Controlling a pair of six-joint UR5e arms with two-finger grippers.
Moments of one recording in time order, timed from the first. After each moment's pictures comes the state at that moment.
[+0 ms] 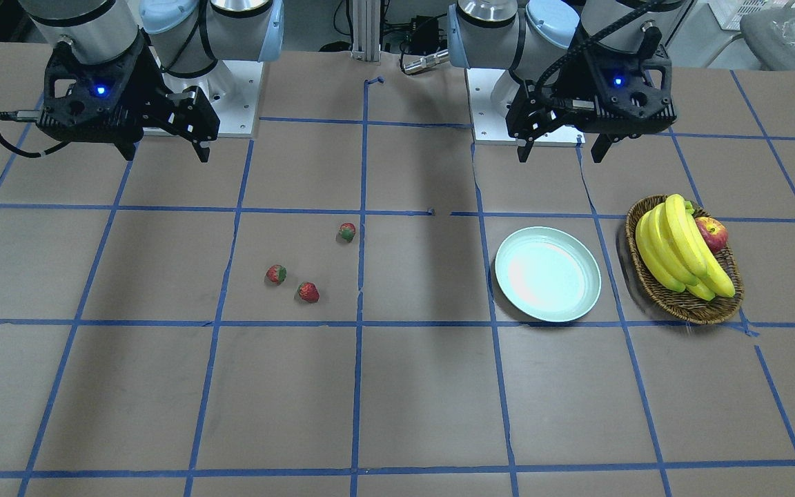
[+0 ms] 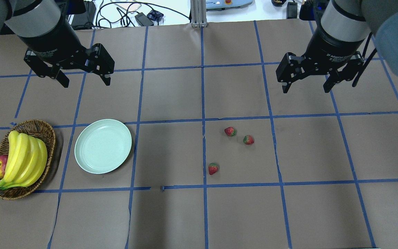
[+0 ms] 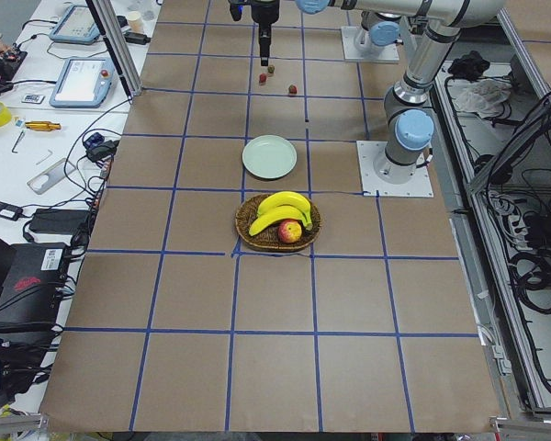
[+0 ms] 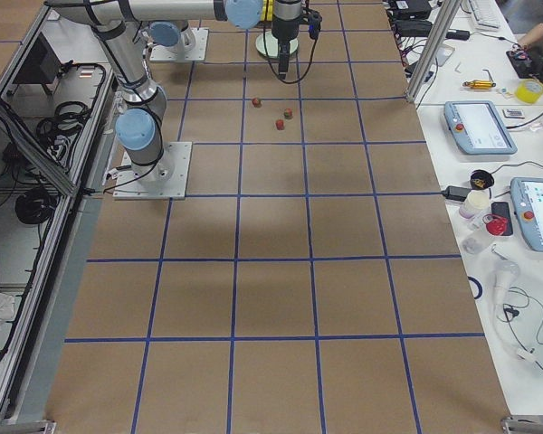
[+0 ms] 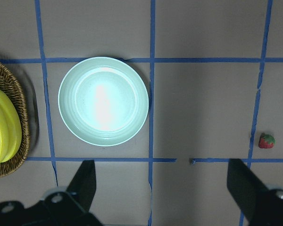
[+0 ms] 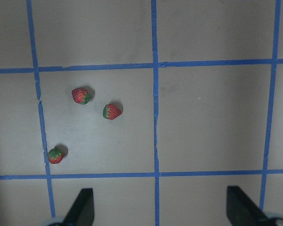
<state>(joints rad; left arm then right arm) -1.58 -1.54 -1.52 -1.64 1.59 -0.03 1.57 -1.63 1.61 -1.52 -1.55 0.02</state>
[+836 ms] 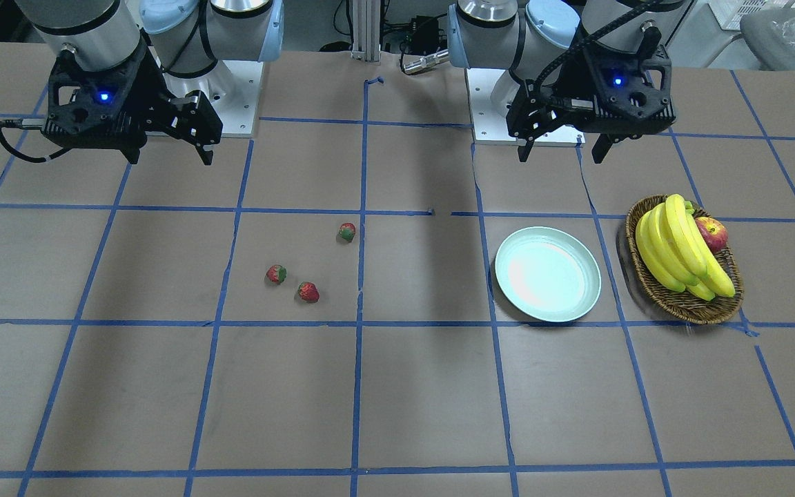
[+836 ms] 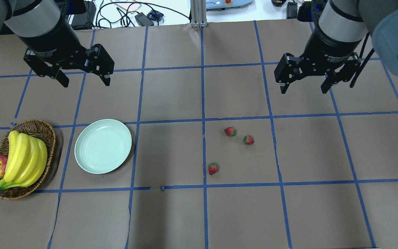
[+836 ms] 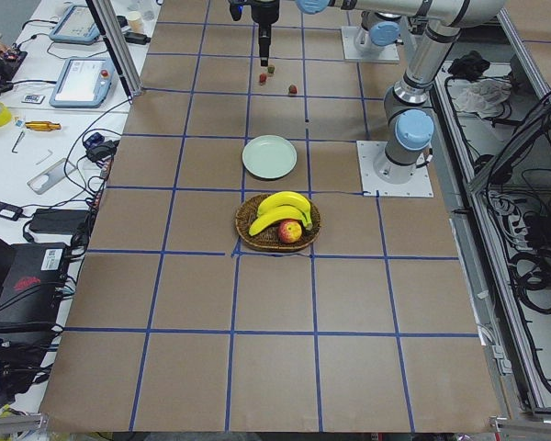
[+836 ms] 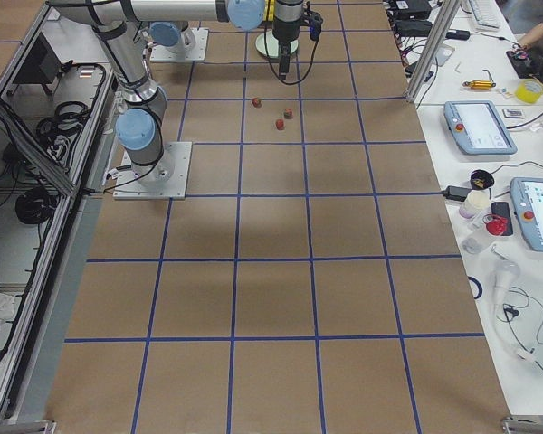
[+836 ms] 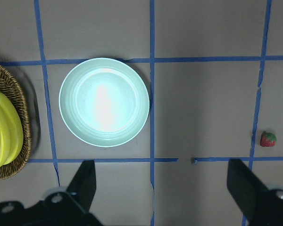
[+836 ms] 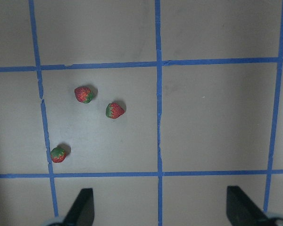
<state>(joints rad) -1.58 -1.54 -1.52 -1.64 1.59 -0.01 1.57 -1.62 1.61 -1.52 -1.53 0.02</state>
